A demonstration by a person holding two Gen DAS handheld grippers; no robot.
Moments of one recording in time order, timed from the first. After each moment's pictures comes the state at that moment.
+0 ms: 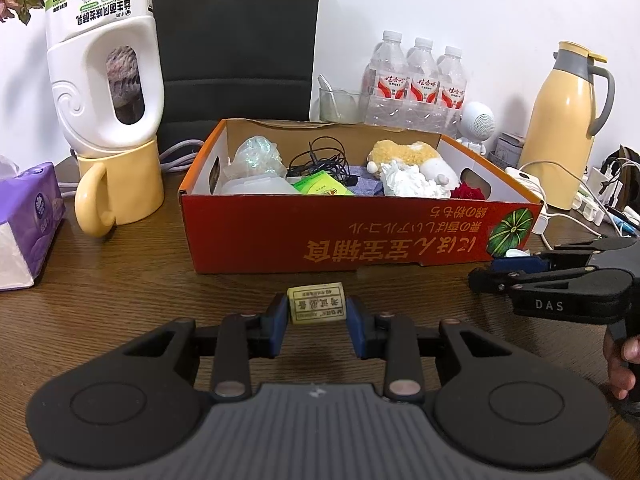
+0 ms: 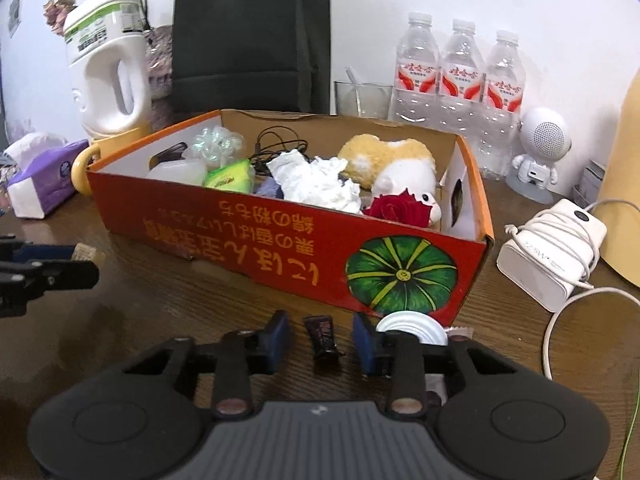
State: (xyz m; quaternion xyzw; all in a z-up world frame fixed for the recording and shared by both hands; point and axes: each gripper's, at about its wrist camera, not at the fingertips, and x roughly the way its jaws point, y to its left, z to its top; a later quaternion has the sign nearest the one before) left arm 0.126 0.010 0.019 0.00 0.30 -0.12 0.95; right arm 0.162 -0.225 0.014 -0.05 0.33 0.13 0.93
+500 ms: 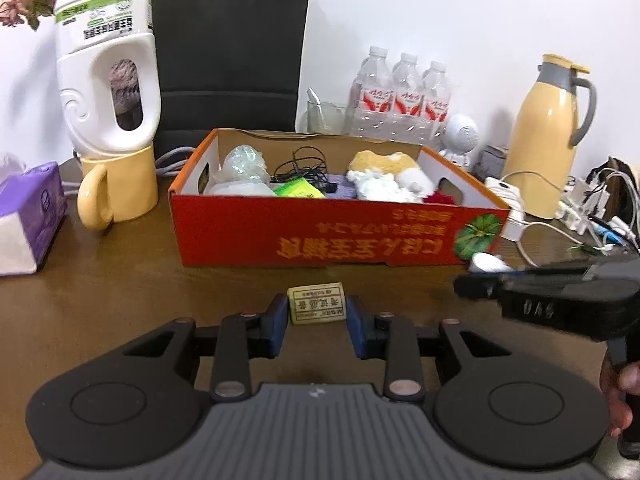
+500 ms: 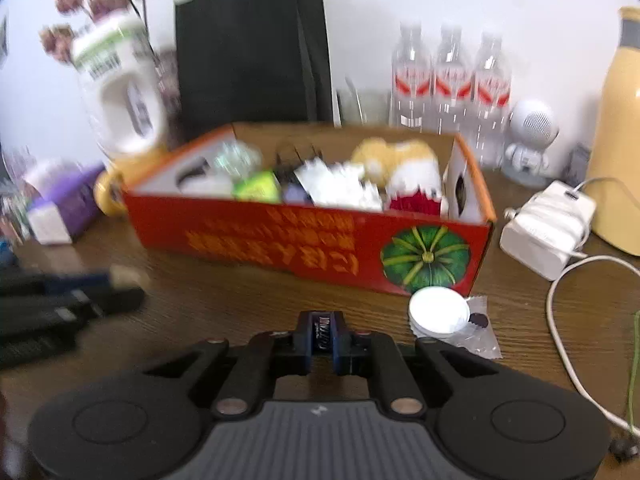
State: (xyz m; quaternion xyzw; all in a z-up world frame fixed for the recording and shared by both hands) left arm 0.091 -0.001 0.027 -0.02 0.28 -0.12 0.95; right arm 0.119 -0.212 0.036 0.01 0.32 0.12 0.94
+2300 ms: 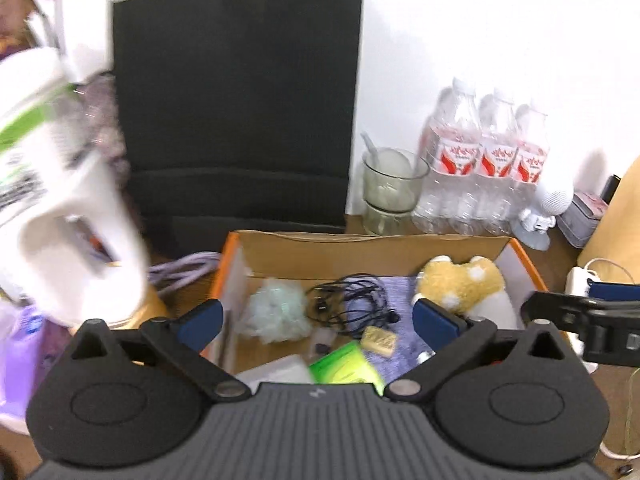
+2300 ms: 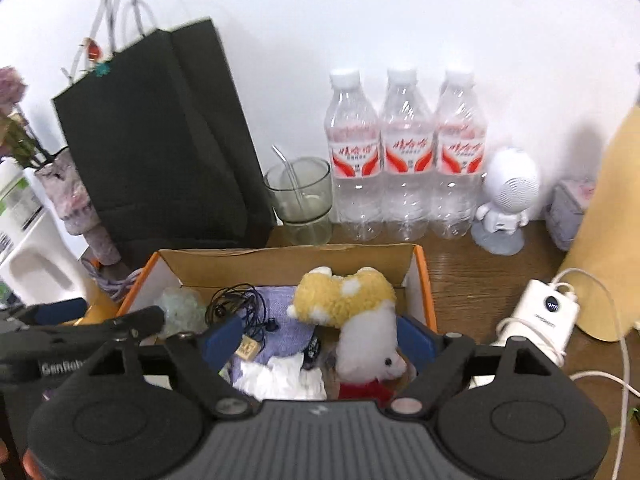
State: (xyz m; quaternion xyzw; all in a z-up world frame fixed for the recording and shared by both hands) left arm 0.286 -0.019 0.127 0.02 0.35 -0.03 0.94; right arm 0.279 -0.239 0.147 0.07 0.37 0.05 0.92
